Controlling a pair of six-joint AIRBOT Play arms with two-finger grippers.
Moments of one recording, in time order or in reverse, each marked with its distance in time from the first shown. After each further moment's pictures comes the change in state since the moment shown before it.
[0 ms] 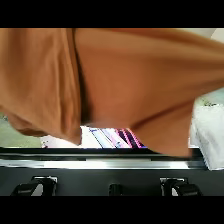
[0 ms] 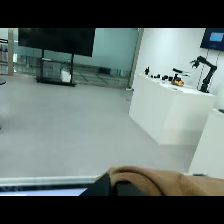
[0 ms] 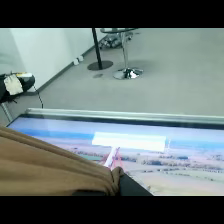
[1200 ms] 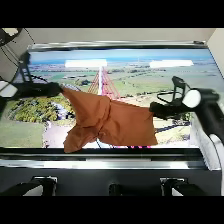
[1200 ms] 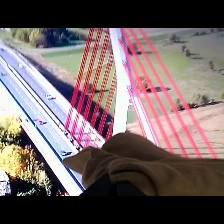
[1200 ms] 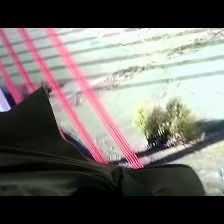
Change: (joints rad) left arm -0.141 -0.599 -0.562 -0.041 0.162 0.114; right arm 0.000 -0.695 -0.383 0.002 0.087 0.272
